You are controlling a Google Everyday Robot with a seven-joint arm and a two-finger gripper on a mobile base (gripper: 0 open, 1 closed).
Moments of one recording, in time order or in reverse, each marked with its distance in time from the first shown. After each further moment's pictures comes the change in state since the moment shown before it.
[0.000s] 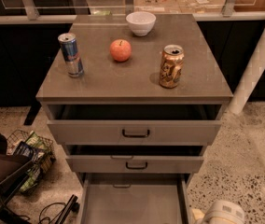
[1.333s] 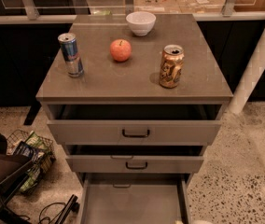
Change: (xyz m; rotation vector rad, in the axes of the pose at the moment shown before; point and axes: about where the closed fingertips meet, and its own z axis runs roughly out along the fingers) arm -0.039 0.017 0.150 0.011 -0.095 0.027
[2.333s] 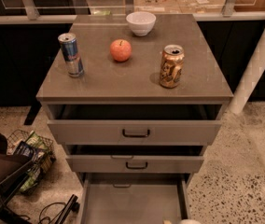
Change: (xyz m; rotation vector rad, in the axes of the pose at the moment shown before) arm -0.034 -0.004 0.068 -0.013 -0.086 -0.049
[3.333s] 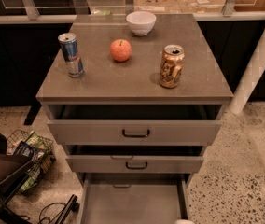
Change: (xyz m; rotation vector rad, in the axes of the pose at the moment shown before) arm -0.003 -0.003 0.033 -0.007 0.010 0.011
